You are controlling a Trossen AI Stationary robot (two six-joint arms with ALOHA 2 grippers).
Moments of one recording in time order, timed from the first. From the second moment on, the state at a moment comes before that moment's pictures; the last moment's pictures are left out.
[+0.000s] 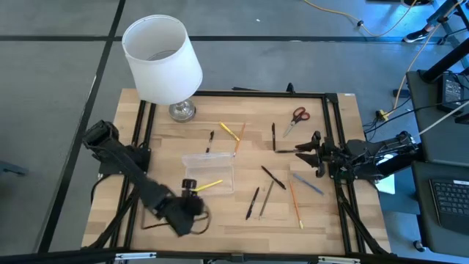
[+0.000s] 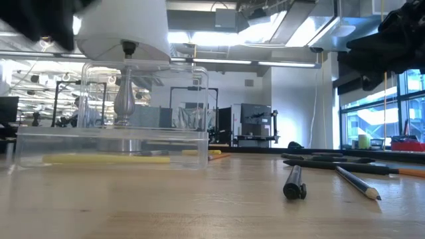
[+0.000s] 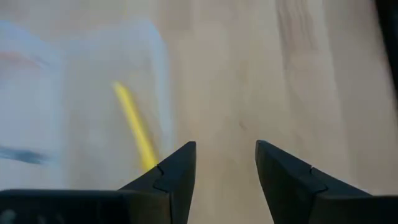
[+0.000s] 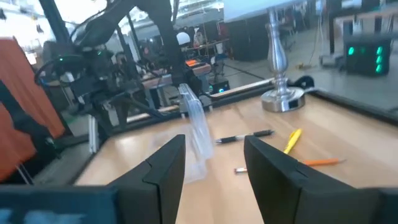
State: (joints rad) left arm -0.76 1.63 1.19 -0.77 -0.50 -0.58; right arm 0.28 0.01 0.02 0.04 0.36 0.28
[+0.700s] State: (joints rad) left arm -1.14 1.33 1.04 -1.57 -1.35 -1.69; right arm 0.28 0.01 0.02 0.04 0.32 0.26
